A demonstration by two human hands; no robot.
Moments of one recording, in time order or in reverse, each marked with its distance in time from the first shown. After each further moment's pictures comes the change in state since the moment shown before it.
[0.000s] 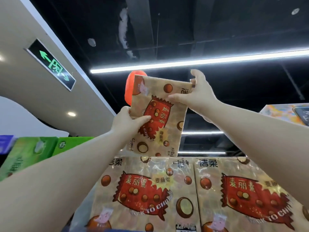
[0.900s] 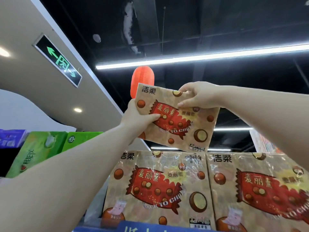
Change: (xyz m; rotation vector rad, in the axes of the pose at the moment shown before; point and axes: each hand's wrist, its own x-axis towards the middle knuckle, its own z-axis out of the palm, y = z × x) left_hand -0.002 -0.007 -0.011 -0.083 -0.036 0.002; right_hand 0.011 -0.014 0.002 -0.608 -0.515 -0.049
